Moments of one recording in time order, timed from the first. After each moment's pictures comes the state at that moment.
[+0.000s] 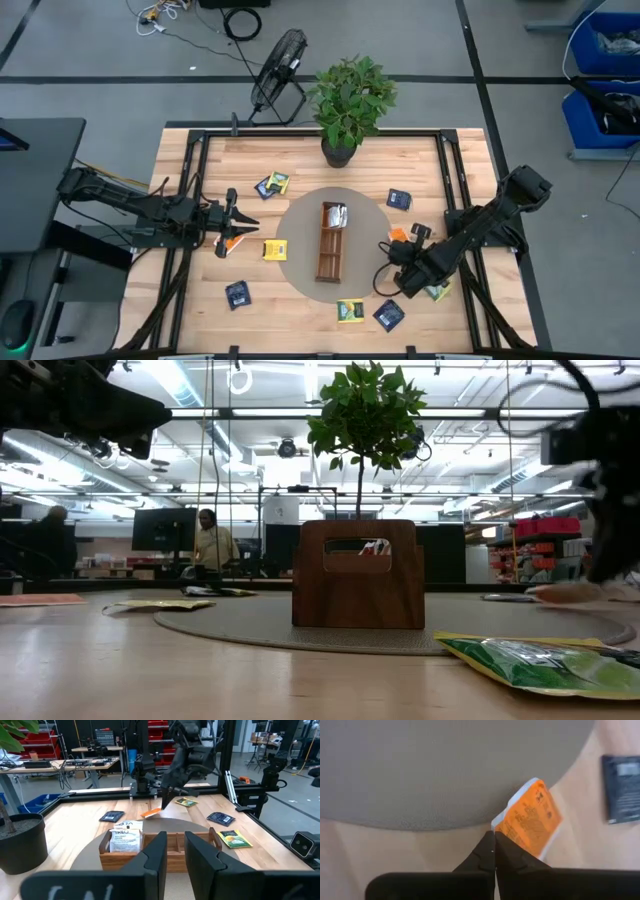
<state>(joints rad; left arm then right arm) -0.27 0.49 0.14 0.32 -0.21 0.01 0.67 1.56 0.81 -0.86 0.47 1.02</state>
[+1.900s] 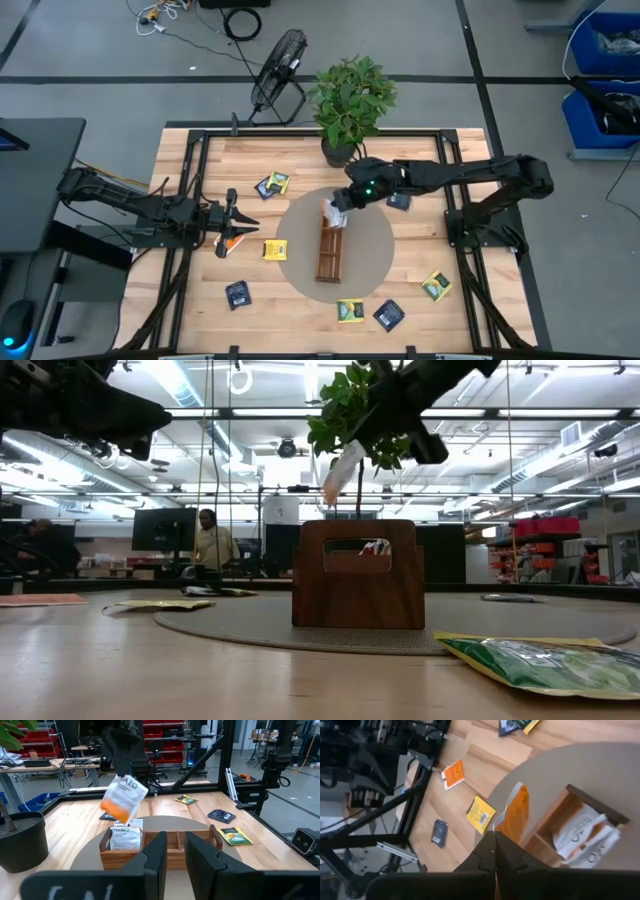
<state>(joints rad) -0.27 0.49 0.14 0.31 -0.21 0.01 -0.06 1.48 1.13 -0.33 -0.10 1.09</state>
